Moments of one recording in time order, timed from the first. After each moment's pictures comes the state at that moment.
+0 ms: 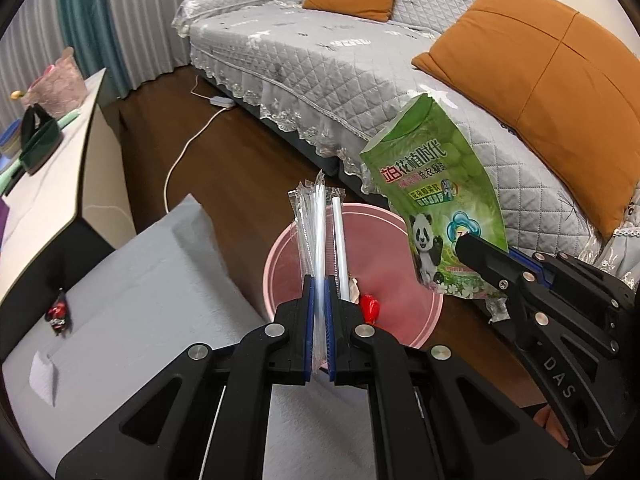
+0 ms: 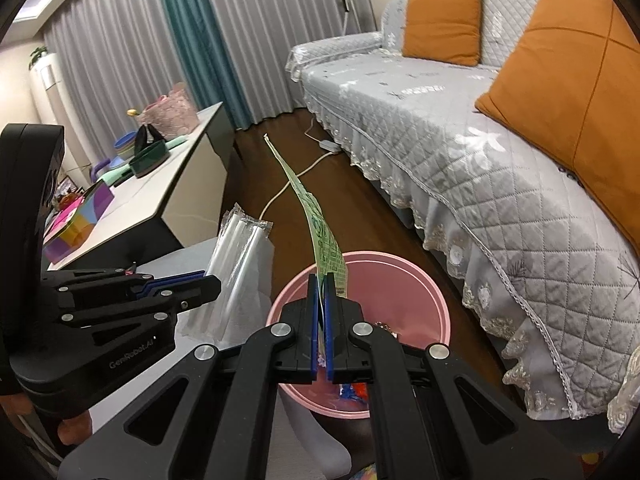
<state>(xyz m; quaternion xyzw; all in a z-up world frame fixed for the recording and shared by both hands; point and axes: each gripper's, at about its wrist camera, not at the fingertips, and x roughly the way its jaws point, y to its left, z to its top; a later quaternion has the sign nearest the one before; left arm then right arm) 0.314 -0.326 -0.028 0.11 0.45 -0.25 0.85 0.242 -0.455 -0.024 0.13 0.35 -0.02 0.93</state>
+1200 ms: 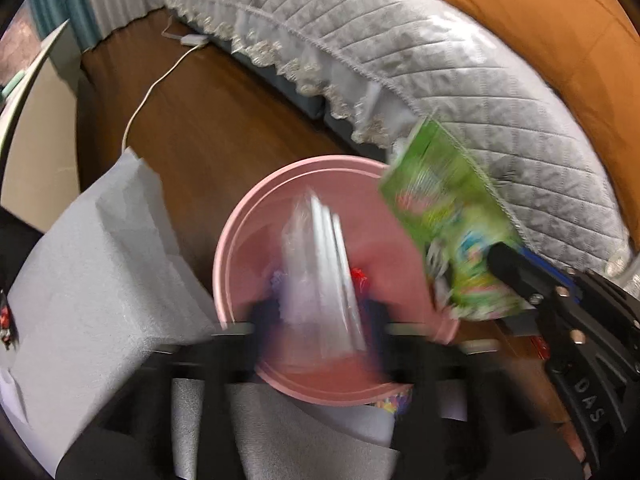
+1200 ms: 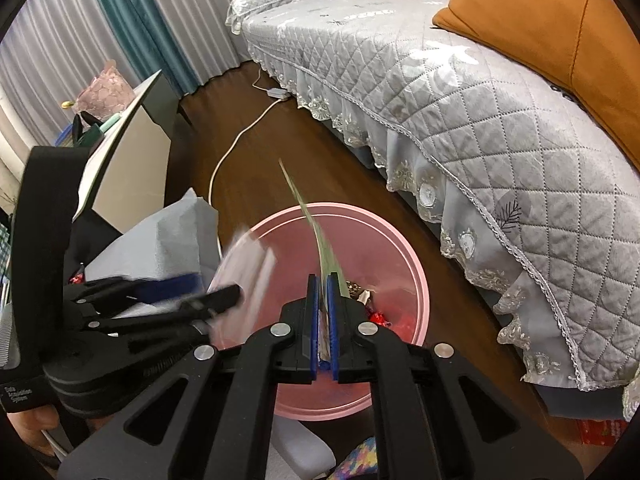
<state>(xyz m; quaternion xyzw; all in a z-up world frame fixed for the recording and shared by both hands) 0.377 -0.368 -0.115 0.11 0.55 -0.25 0.79 0.292 -0.493 -0.084 0.17 0.45 -0.09 0.87</state>
